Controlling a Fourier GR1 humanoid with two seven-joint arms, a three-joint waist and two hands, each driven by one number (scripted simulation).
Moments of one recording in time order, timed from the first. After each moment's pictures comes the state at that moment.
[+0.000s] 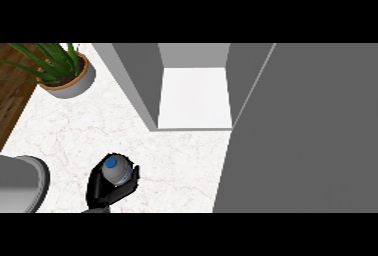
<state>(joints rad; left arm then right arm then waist) -0.09 0.03 0.05 -0.82 0.16 -0.04 -0.88 0.13 -0.29 0.39 -2.50 0.04 -0.26 0.40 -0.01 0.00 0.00</state>
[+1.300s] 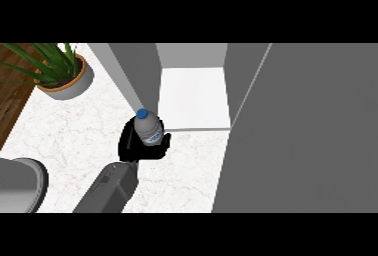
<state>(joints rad) -0.41 0.02 -0.16 -0.78 0.46 -0.06 -0.63 0.28 -0.29 -0.04 -2.46 -0.13 -0.04 0.23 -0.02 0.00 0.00</state>
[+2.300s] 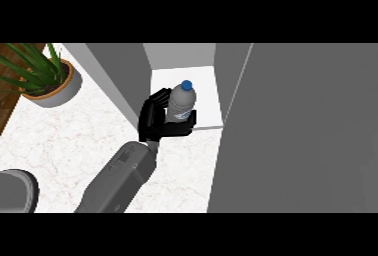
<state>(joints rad) -0.59 0.03 -0.37 -0.84 0.60 0.34 -0.51 0.25 -0.29 -0.25 -2.34 -0.40 0.13 0.17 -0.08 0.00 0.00</state>
